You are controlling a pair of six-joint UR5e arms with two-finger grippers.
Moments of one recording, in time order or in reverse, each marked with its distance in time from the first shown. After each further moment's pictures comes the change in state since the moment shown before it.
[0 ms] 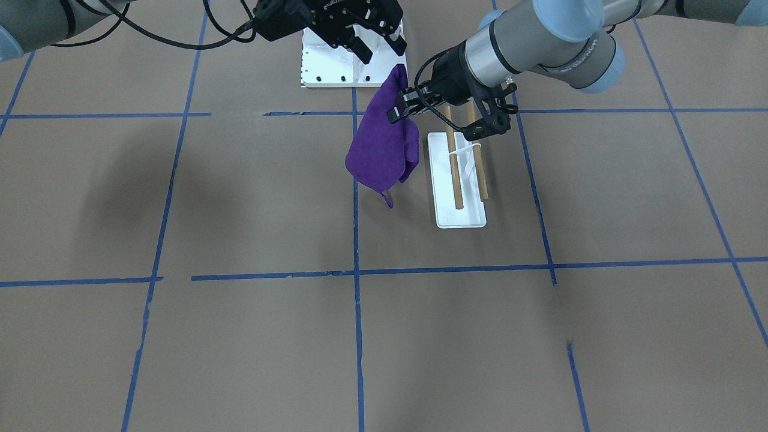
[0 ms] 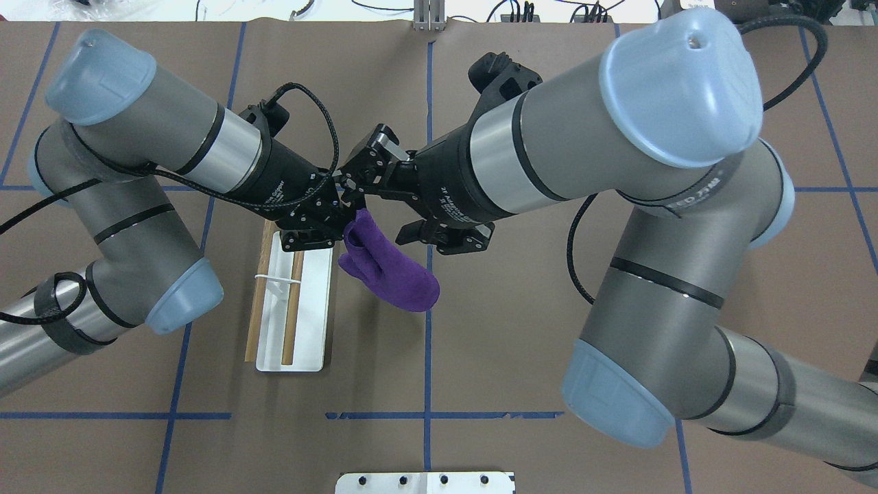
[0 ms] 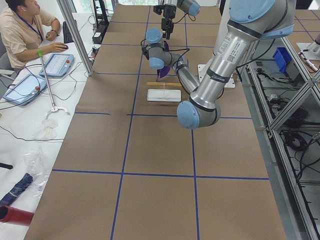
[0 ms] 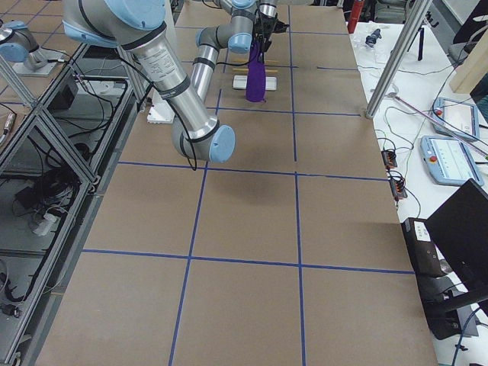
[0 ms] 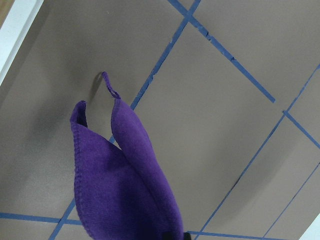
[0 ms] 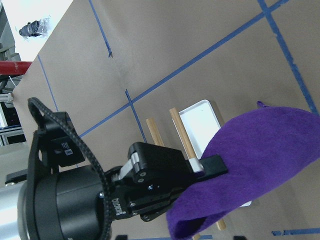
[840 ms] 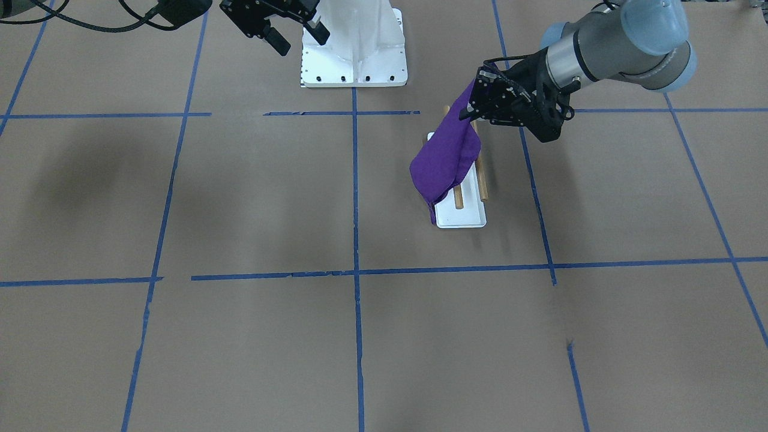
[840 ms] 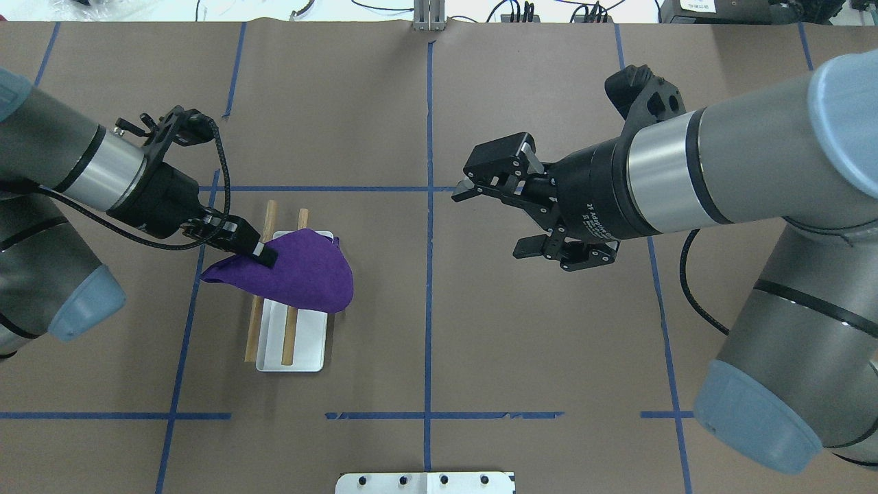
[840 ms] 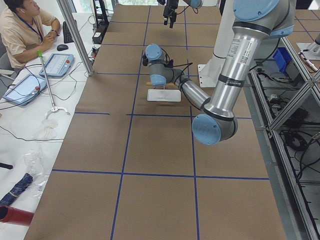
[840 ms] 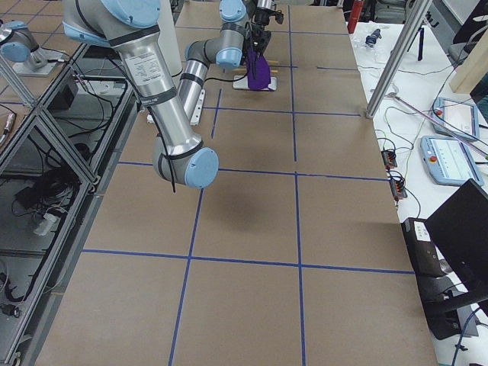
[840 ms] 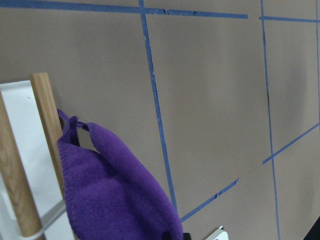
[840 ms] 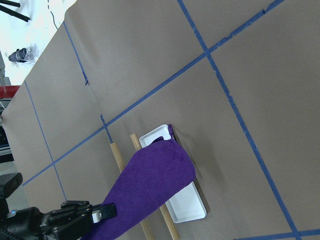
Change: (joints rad) left arm -0.094 0.229 -0.041 -0.083 -0.129 0.917; right arm 0.056 -0.217 0.168 0.003 0.012 -0.001
